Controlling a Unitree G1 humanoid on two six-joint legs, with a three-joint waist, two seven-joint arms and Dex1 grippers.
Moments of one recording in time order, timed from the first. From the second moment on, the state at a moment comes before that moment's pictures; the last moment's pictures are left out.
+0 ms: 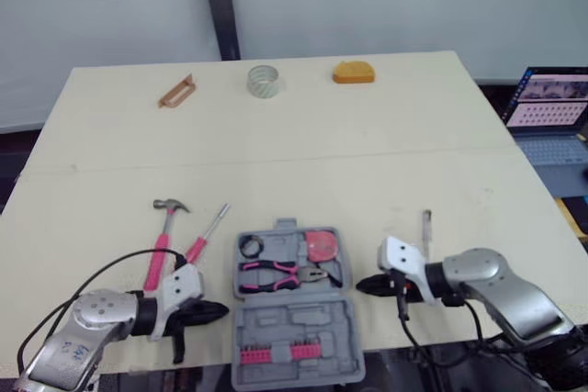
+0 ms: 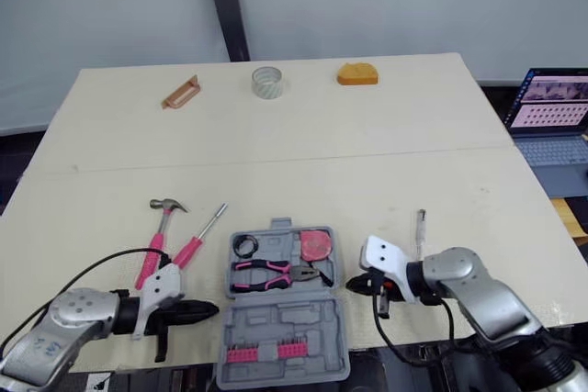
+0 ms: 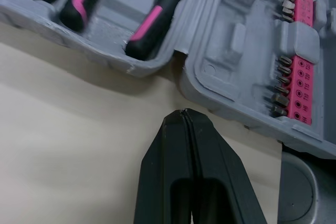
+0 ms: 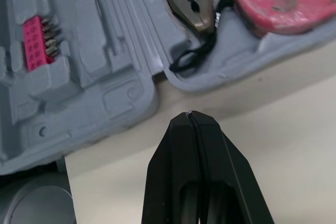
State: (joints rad) left arm 0.22 0.81 -0.03 -0.29 -0.26 0.35 -0.98; right arm -0.14 -0.82 0.28 -0.29 0.25 0.51 1.08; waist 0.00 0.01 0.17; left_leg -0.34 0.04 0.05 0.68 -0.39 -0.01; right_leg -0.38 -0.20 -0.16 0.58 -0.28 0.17
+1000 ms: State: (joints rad) left arm 0.08 0.70 -0.14 -0.22 -0.11 0.26 -0.90; right arm -0.15 -0.75 0.31 -0.30 0.20 0.58 1.05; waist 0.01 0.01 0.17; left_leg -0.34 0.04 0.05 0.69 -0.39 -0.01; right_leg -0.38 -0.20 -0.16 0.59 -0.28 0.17
